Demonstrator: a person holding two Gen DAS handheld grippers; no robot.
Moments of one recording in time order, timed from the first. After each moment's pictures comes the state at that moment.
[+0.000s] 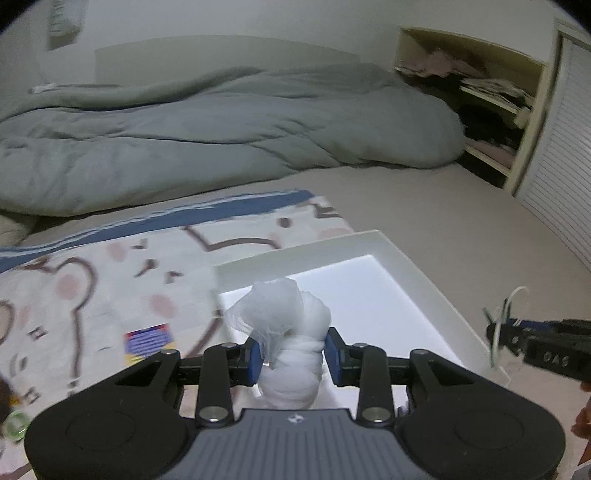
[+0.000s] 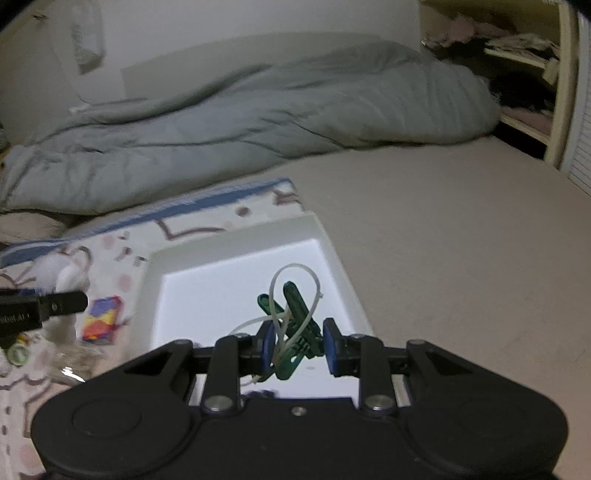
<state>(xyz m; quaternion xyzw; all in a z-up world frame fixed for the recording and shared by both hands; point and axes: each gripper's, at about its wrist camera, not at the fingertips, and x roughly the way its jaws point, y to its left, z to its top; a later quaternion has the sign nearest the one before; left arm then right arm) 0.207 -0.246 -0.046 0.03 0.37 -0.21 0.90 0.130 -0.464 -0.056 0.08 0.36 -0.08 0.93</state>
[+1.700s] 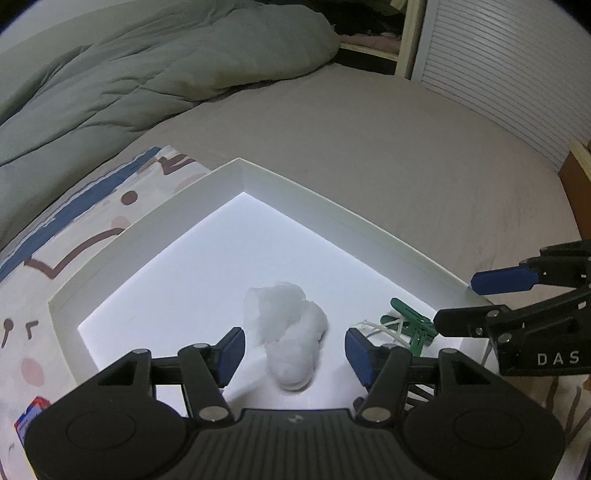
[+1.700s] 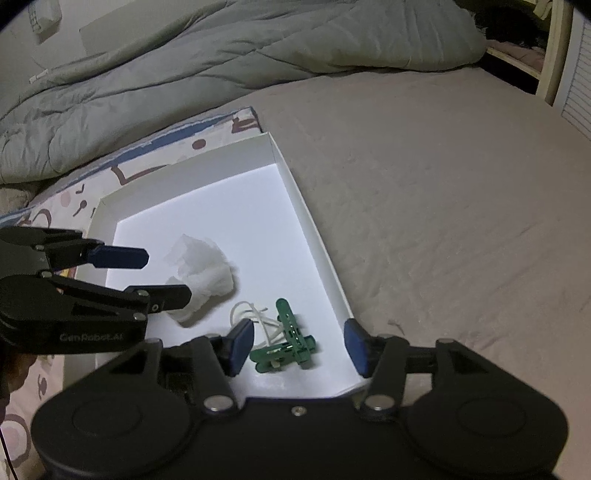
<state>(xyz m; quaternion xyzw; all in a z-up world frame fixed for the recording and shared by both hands) 0.240 -0.347 -0.112 0.17 0.42 -0.38 0.81 0.141 -0.496 -0.103 0.11 0.45 -0.10 0.88</state>
